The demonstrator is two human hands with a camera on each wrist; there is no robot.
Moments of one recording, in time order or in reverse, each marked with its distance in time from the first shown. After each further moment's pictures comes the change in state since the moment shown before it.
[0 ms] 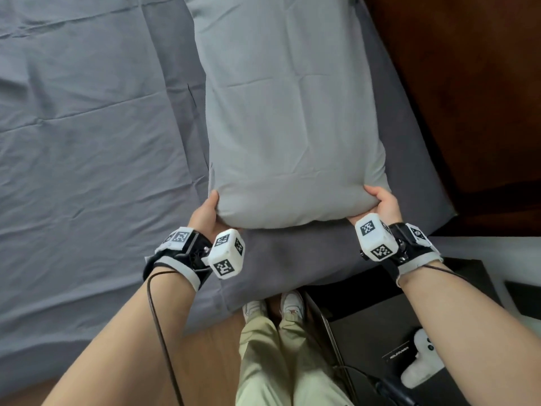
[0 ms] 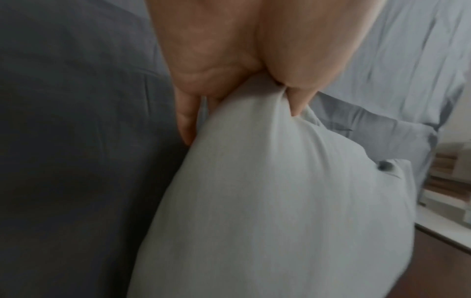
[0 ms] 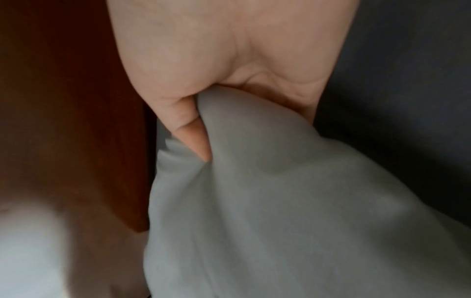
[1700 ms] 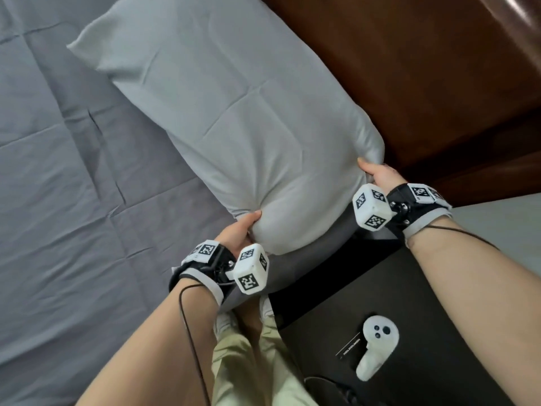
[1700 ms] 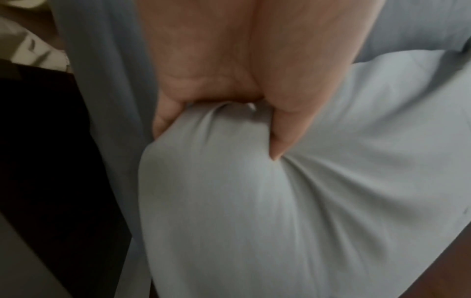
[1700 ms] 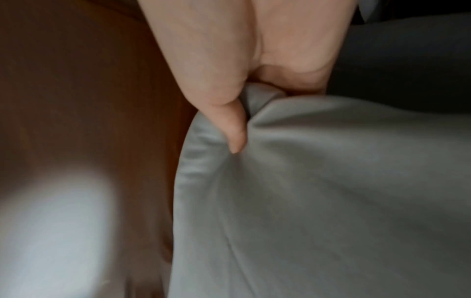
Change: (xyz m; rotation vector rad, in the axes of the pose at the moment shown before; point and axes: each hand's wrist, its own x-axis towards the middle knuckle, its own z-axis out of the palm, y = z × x) left_hand -0.003 -0.104 0.153 0.385 -0.253 -0.243; right_hand 0.021 -0.137 -0.101 -0.512 0.240 -0.169
